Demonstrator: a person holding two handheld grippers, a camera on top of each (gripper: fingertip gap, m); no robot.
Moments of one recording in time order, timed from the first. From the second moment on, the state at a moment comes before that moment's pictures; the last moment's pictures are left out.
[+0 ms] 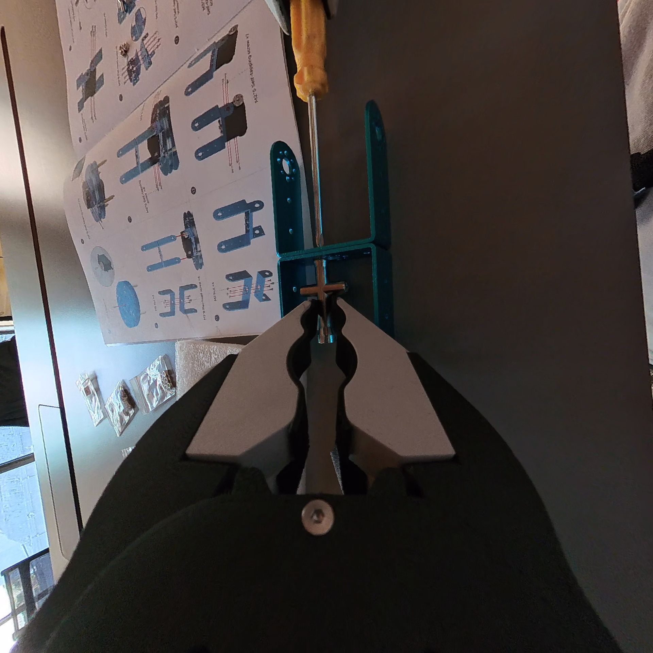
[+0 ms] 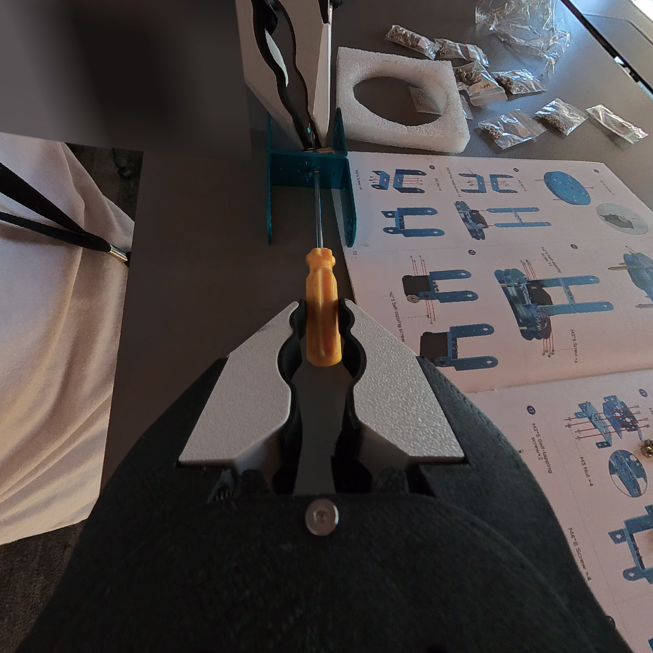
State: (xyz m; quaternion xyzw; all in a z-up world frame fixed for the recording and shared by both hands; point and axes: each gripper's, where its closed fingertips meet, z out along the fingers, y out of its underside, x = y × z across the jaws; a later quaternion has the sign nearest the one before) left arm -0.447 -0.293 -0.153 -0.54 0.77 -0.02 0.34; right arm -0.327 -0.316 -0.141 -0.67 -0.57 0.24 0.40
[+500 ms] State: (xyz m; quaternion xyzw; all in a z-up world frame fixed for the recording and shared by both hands) left arm -0.448 -0.292 -0.153 -0.54 0.77 -0.03 0.34; right arm -0.329 -0.315 -0.137 -0.68 -0.55 0.27 0.40
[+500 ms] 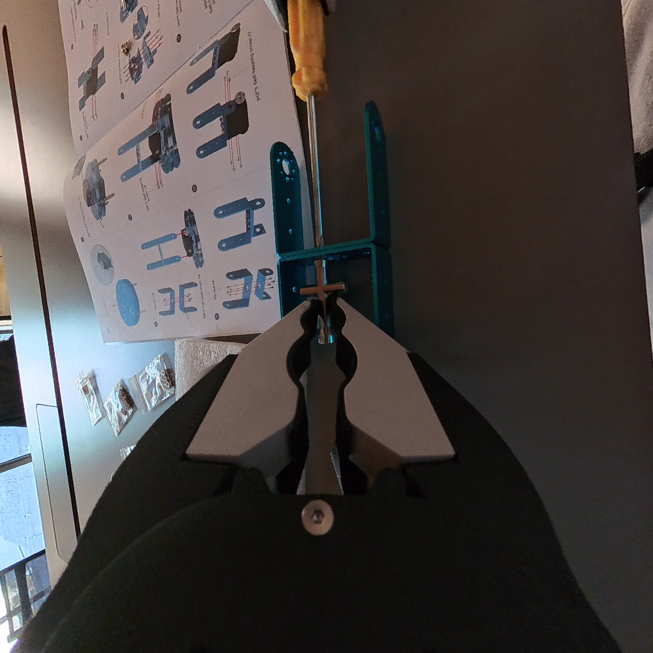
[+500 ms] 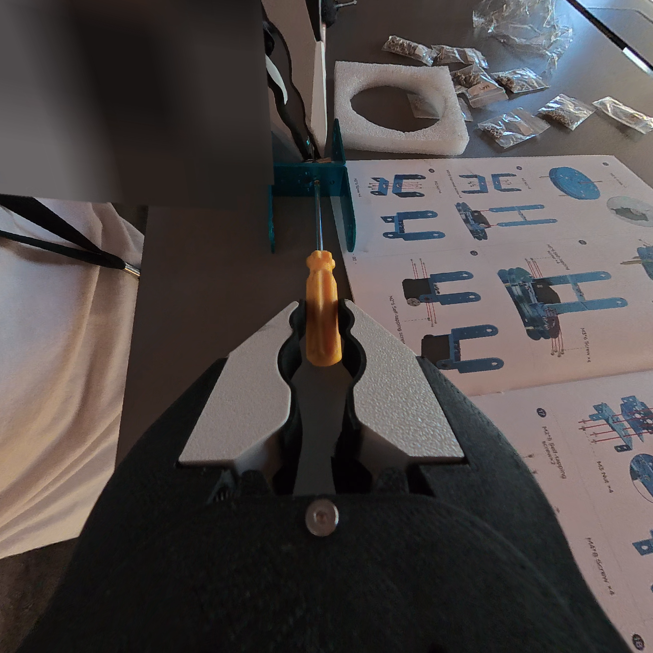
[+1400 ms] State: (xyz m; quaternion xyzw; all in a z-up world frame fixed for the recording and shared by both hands) left arm -0.446 -0.292 -0.153 -0.54 0.77 -0.04 0.34; right arm -0.329 -0.315 -0.124 -0.64 -0.57 0.25 0.45
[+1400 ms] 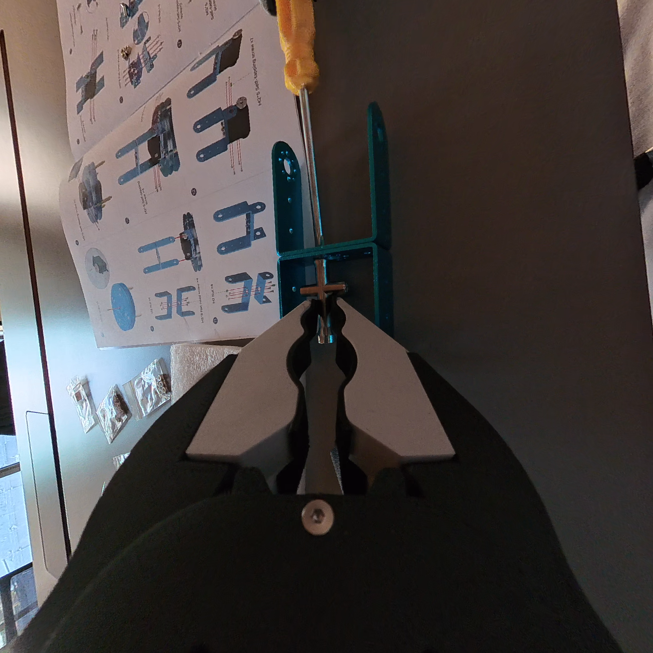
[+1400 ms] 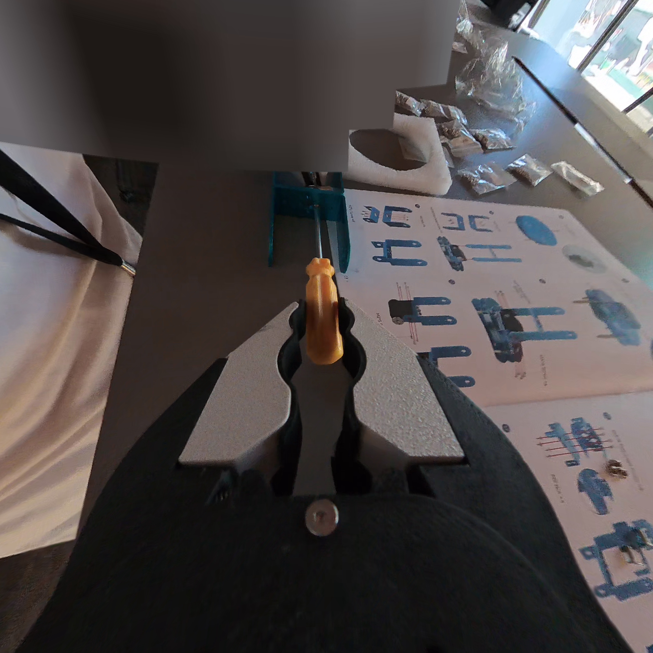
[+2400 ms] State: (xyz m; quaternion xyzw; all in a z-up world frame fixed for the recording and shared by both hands) left arm -0.447 -0.292 -0.152 -0.52 0.78 -0.02 0.36; right arm -0.328 -0.314 -0.143 -0.67 -0.57 0.22 0.41
